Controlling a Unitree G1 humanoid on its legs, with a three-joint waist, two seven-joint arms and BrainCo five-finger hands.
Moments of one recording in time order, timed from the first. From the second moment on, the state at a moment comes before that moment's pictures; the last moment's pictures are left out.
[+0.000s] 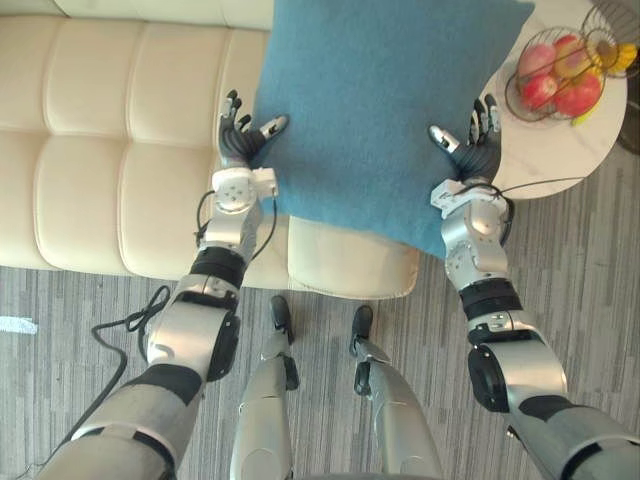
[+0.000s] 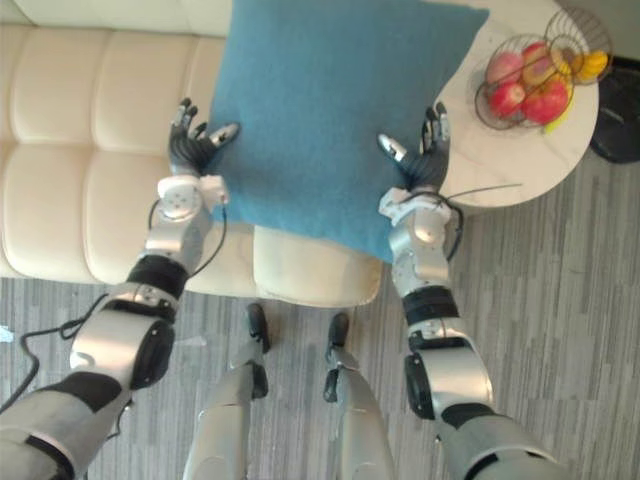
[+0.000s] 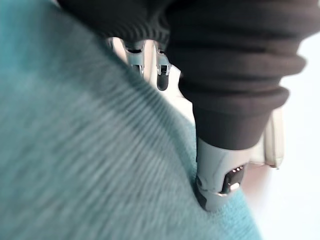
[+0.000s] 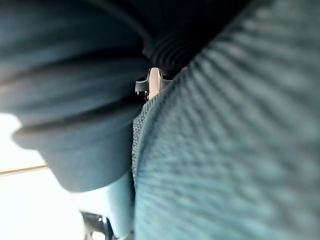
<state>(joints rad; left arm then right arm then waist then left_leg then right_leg) -1.09 0.20 -0.02 0.96 -0.27 -0.20 0.29 -0.90 -0.23 -0.06 0.67 0.45 -0.26 -0.22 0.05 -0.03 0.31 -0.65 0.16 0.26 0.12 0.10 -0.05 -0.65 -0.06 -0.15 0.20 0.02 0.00</state>
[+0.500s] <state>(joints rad) -1.08 0.18 -0.12 0.82 -0.34 -0.22 0.37 -0.92 -0.27 0.02 0.69 0.48 -0.26 -0.25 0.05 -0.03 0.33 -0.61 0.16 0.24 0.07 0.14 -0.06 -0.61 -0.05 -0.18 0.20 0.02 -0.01</state>
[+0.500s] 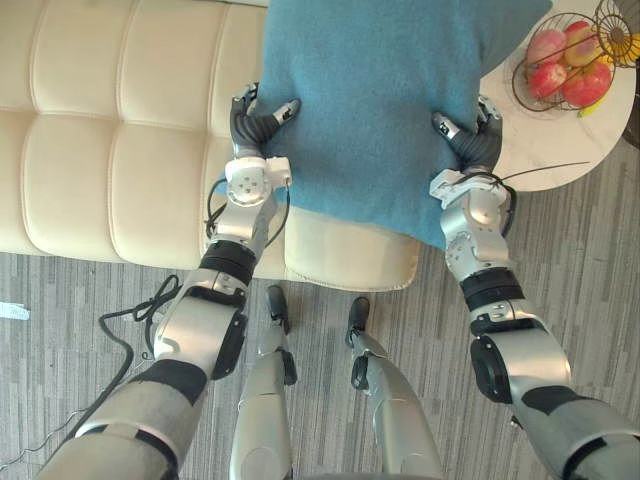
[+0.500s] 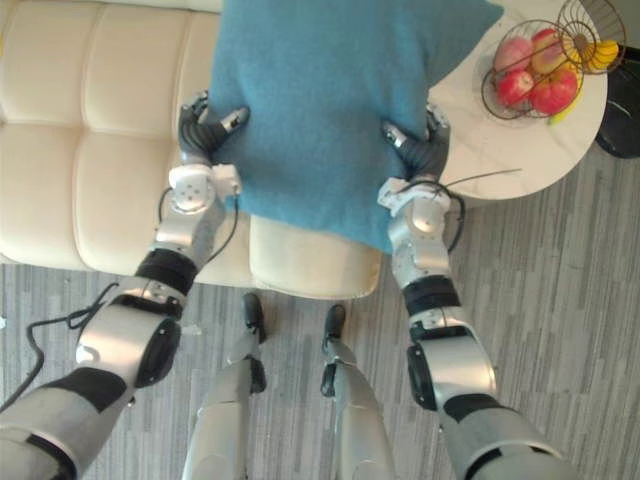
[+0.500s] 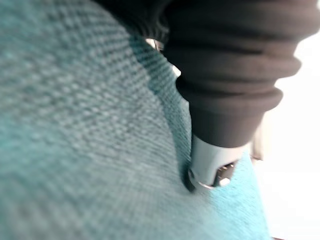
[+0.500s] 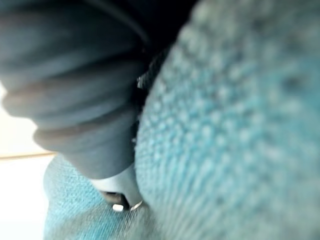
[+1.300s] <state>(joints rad) 0.00 0.05 -0.30 -0.12 -0.40 -0.30 0.38 0.06 -0.08 0.14 -0.22 0.26 -0.28 -0.28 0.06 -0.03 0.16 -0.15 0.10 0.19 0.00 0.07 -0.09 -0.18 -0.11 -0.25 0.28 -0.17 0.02</state>
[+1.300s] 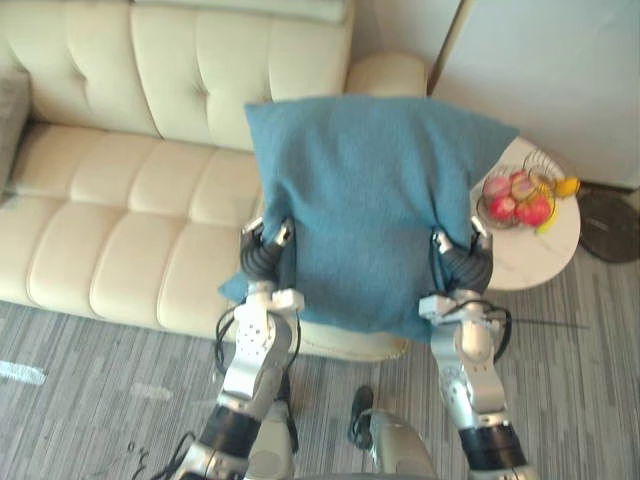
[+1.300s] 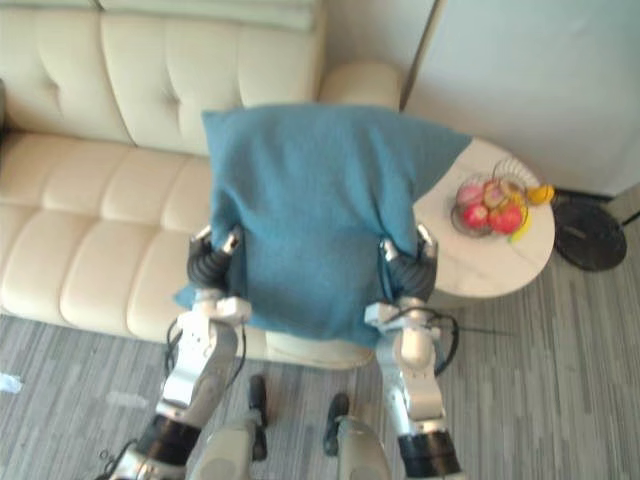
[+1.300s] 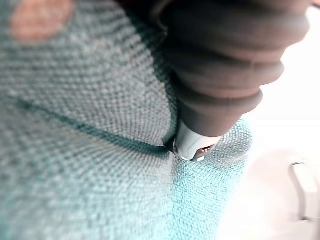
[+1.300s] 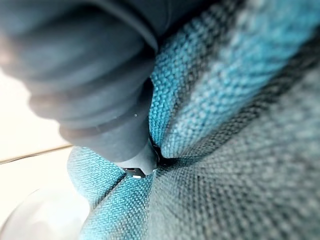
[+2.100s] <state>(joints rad) 0.21 0.14 -0.40 -0.10 -0.46 -0.34 0.35 0.07 -0.14 0.20 -0.08 0.11 -0.33 -0.33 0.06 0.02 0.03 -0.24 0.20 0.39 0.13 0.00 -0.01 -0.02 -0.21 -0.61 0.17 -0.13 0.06</state>
